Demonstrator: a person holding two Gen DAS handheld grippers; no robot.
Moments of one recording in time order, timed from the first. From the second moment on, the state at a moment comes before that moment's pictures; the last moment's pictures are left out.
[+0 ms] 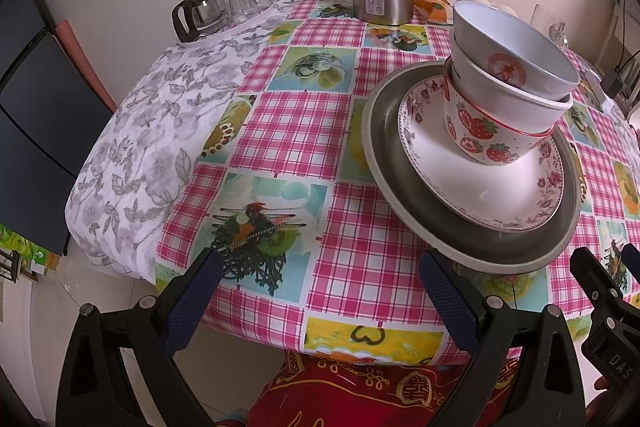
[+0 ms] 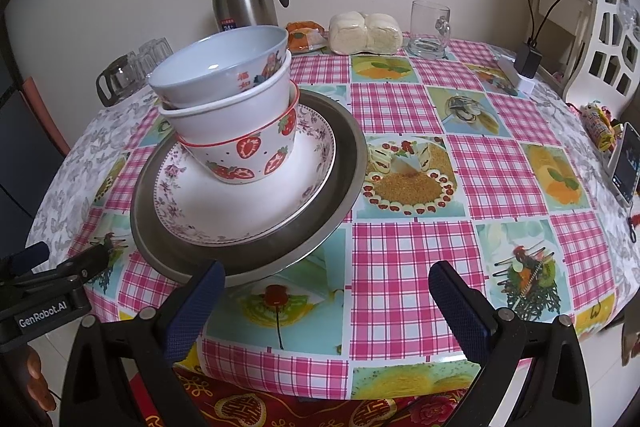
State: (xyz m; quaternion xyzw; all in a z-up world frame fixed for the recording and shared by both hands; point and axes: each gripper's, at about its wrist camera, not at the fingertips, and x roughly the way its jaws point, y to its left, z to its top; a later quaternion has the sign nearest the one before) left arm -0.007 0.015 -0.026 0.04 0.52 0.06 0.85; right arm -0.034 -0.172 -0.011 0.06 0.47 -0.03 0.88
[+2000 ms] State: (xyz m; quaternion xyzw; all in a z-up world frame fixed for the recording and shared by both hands) left arm -0.007 0.015 -0.030 0.03 0.52 0.05 0.85; right arm -0.033 -0.171 -0.014 0.05 0.48 -0.03 0.88
